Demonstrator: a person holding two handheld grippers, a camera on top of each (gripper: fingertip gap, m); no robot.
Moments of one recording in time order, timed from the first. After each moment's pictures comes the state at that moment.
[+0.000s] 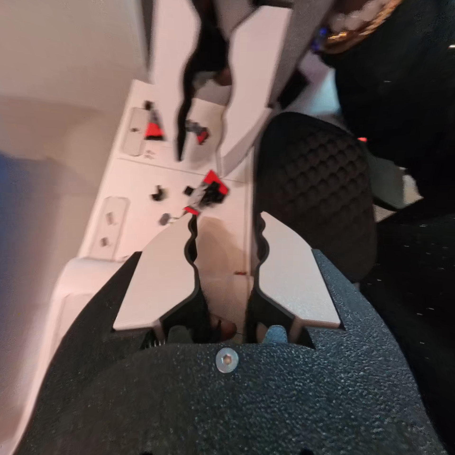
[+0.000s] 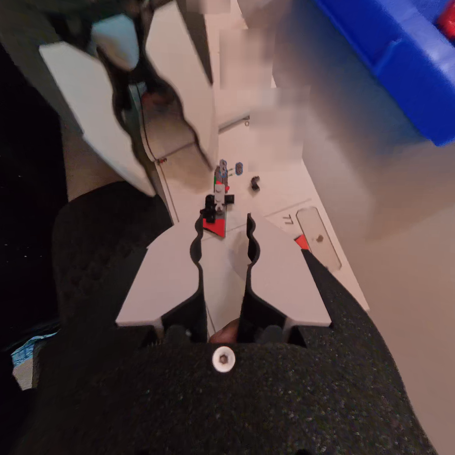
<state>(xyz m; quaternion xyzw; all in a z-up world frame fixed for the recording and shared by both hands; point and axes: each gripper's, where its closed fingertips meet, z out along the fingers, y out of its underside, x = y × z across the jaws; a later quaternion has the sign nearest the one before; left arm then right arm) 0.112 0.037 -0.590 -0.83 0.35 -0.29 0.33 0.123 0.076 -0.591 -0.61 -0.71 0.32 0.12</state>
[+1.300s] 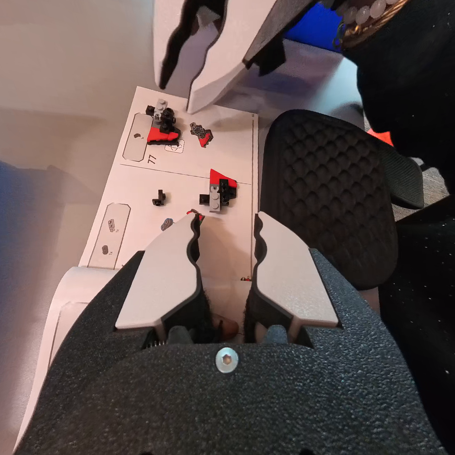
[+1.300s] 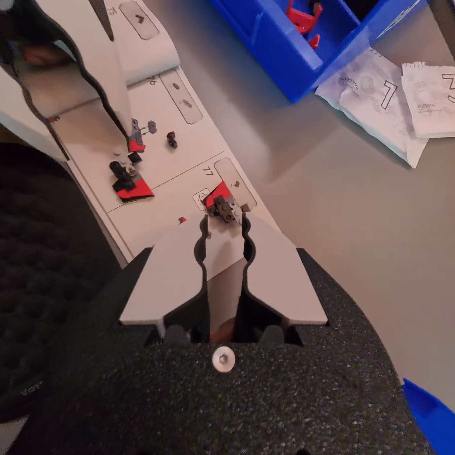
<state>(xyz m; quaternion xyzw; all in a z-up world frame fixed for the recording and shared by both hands) 0.115 0.041 -0.597 -0.81 0.36 -0.28 0.36 0.156 0.137 -0.588 -0.64 -0.69 0.19 0.28</state>
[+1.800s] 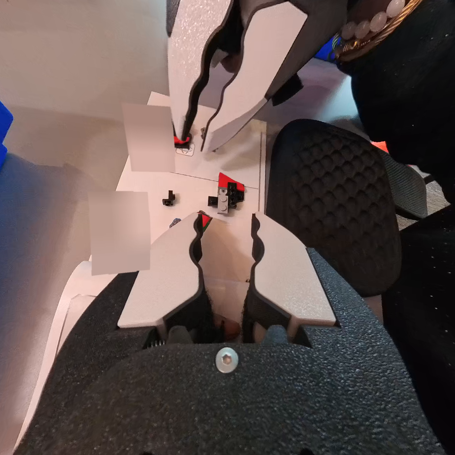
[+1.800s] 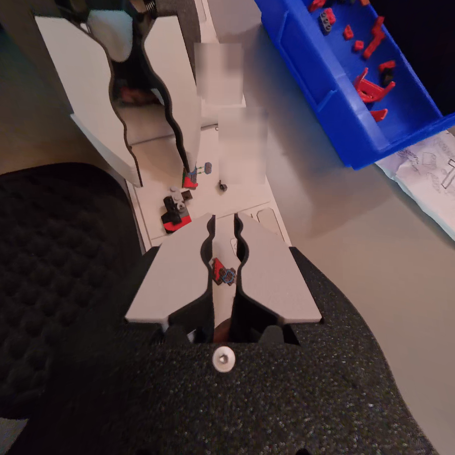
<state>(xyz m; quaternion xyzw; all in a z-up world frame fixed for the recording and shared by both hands) 0.112 0.047 -0.594 -0.82 0.34 -0.28 0.37 0.122 0.099 -0.583 -0.56 -0.75 0.26 0.25</state>
